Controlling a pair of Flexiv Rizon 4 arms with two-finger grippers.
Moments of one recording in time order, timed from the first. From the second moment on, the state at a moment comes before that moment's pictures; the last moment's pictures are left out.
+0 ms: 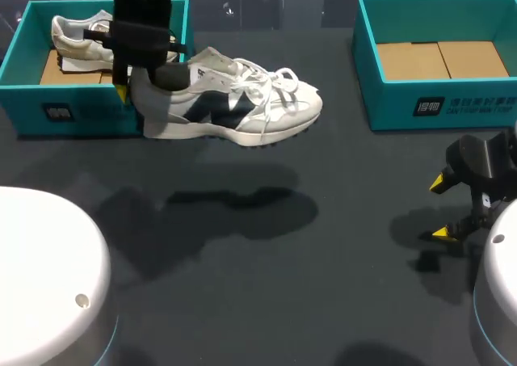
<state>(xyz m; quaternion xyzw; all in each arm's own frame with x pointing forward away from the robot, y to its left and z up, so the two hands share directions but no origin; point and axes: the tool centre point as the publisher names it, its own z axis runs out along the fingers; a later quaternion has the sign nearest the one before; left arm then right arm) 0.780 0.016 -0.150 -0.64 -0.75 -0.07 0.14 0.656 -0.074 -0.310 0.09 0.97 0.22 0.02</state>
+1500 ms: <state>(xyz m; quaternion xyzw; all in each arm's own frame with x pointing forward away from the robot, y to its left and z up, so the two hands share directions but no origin) 0.711 -0.104 -0.323 -0.66 -0.74 -0.12 0.12 0.656 -0.074 -0.310 0.09 0.97 0.22 0.02</state>
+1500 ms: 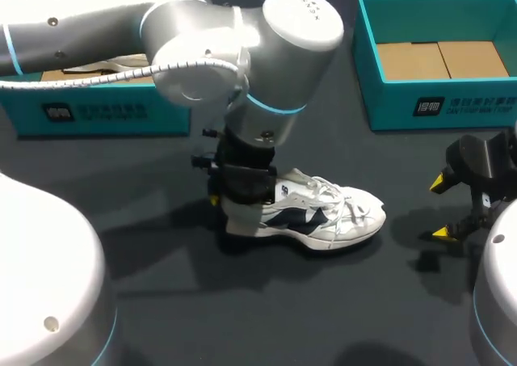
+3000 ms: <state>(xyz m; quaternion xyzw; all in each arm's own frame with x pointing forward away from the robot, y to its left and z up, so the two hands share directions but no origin) 0.697 -0.131 -0.326 -0.62 -0.78 -0.06 0.11 0.656 -0.074 -0.310 0.09 0.97 0.22 0.02</state>
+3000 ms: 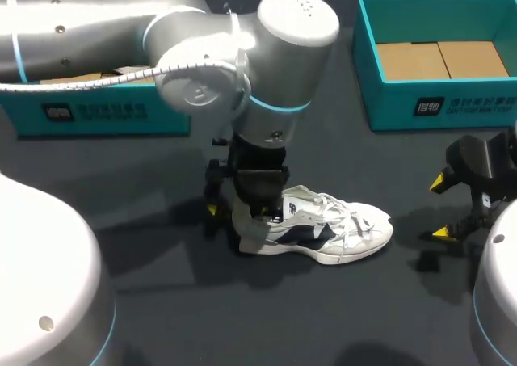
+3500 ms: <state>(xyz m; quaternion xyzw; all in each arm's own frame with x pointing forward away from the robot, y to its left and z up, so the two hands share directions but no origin) 0.689 -0.088 -0.288 -0.59 -0.80 0.02 0.11 0.656 -0.074 -0.310 0.09 0.97 0.22 0.02</state>
